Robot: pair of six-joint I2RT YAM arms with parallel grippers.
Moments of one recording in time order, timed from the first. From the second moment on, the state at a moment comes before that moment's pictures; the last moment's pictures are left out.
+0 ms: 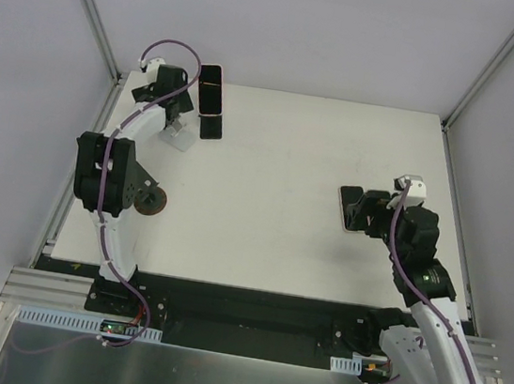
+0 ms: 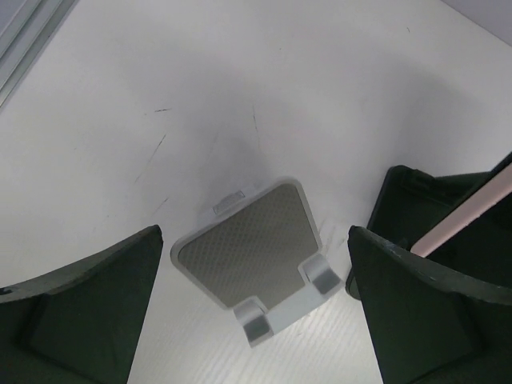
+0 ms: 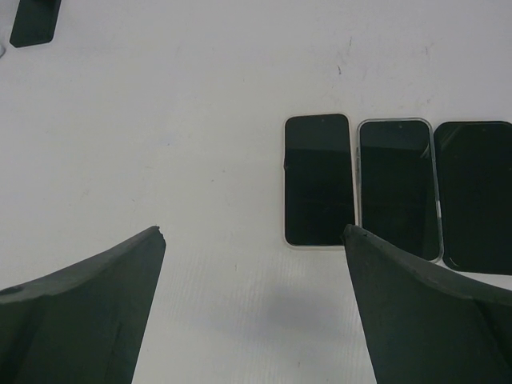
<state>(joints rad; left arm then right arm) -0.08 1.95 1.52 -0.26 -0.43 -0.45 0.26 0.61 0.60 -0.36 0.02 0.19</state>
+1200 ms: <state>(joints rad) -0.06 1.86 1.30 -0.24 -0.08 -0.37 0.25 0.79 0.62 -0.35 -0.09 0.16</state>
